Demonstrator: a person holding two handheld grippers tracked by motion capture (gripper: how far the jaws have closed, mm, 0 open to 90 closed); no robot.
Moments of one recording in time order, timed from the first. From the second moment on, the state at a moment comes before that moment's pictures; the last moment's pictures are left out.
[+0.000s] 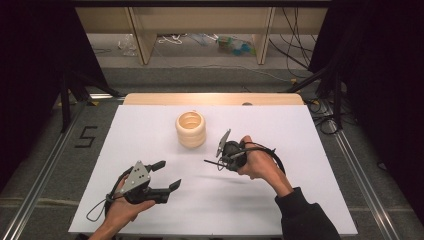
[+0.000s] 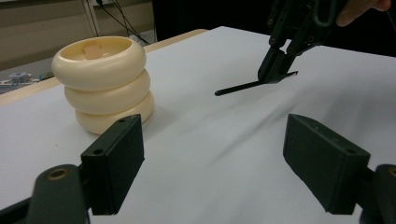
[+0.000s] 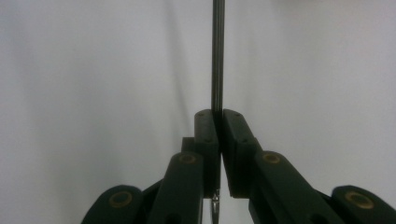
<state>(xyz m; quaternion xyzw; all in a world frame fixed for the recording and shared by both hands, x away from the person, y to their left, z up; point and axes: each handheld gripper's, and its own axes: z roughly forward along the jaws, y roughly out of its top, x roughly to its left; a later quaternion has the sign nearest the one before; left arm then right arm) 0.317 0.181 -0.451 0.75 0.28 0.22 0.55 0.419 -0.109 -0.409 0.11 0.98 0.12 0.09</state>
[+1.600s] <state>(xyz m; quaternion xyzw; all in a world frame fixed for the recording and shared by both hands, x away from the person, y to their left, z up) 0.300 0.149 -0.462 0.83 0.21 0.13 0.50 0.344 -0.047 -0.405 -0.05 0.99 0.12 0.09</state>
